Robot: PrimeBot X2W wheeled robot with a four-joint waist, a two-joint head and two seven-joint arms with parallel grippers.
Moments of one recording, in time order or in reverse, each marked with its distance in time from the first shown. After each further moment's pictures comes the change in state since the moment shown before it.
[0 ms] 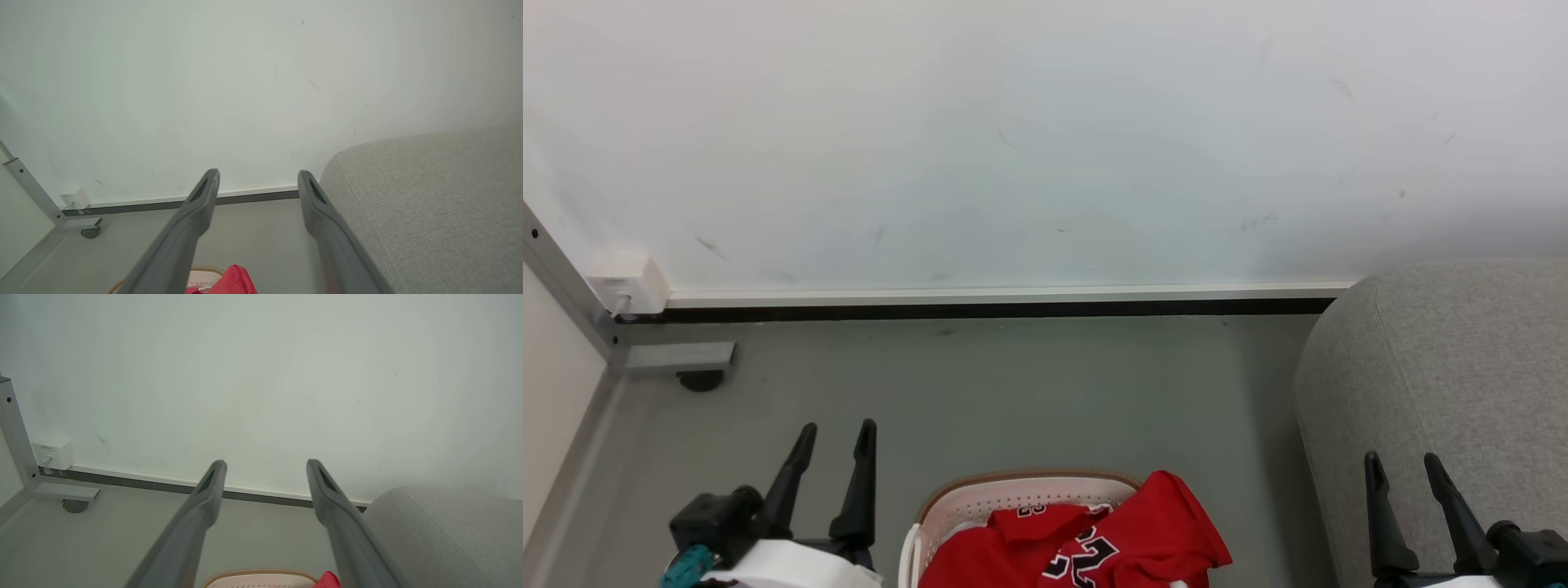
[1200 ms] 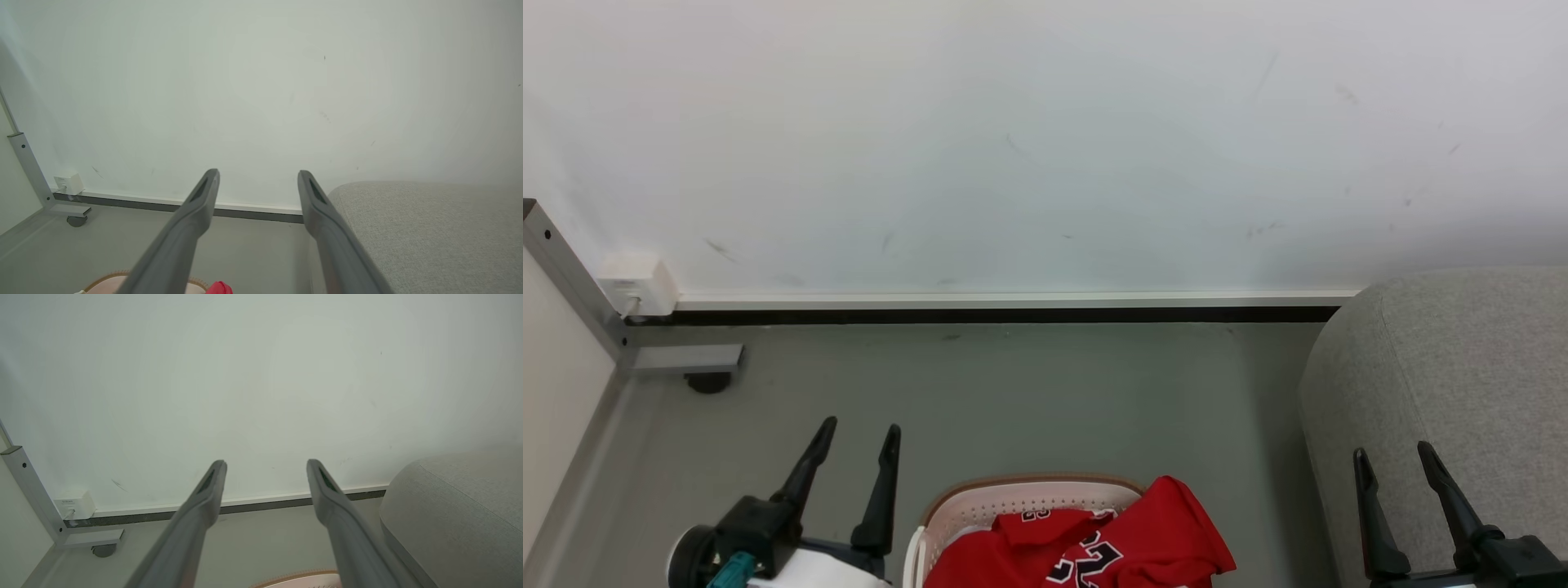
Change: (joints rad) left arm -0.008 -0.018 0.010 0.027 0.275 -0.023 -0.071; right arm 0.008 -0.004 0.009 -0.030 -0.179 0.000 -0.072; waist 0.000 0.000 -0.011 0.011
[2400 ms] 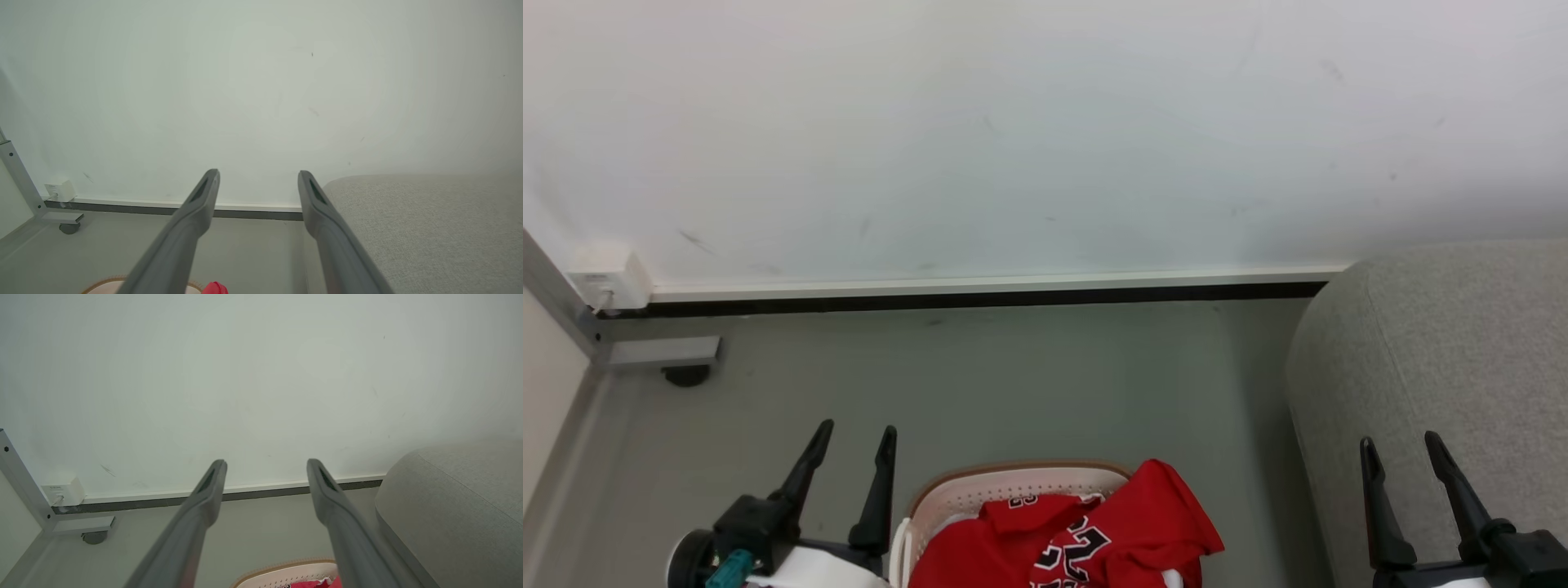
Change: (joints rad) left arm -0.009 0.002 -0.009 0.026 -0.033 -0.004 -0.005; right arm -0.003 -0.001 -0.002 -0.018 0.022 0.000 -0.004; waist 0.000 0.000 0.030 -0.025
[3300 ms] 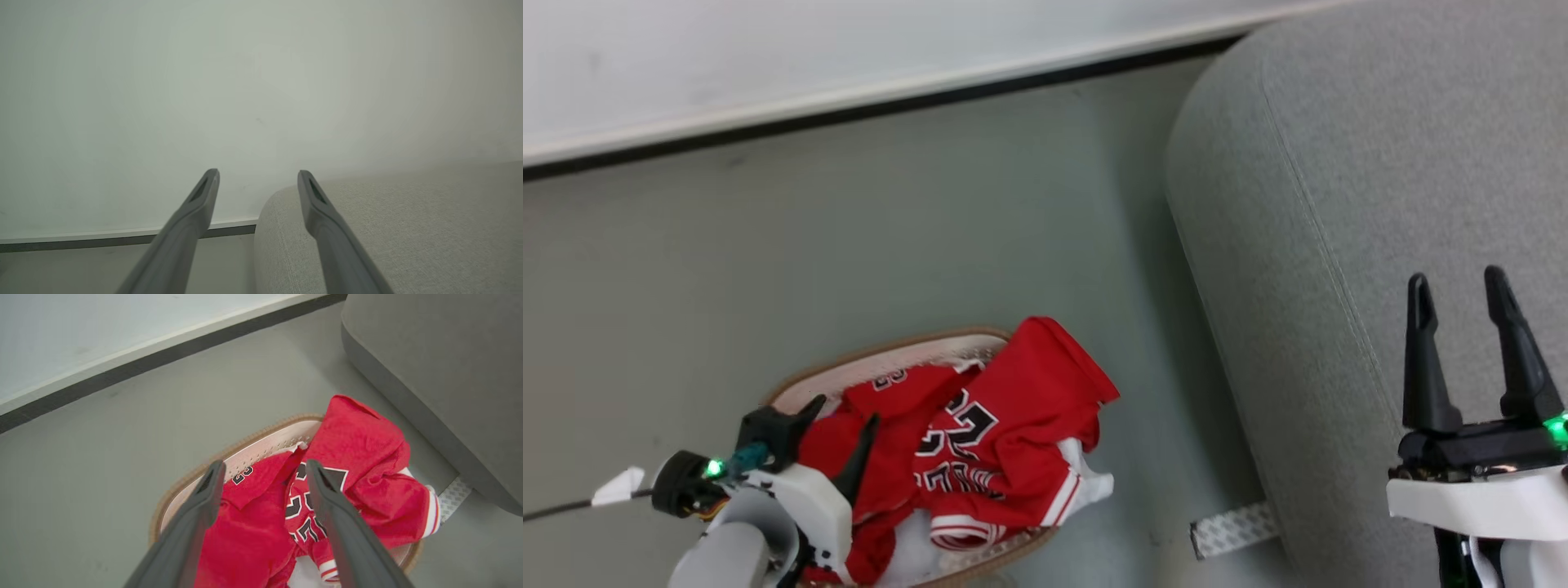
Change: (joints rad) left arm -0.363 0.197 -0.284 0.547 -0.089 0.000 0.000; right arm -0.171 -0.002 -0.001 -0.220 0.079 0.000 -0.002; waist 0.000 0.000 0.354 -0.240
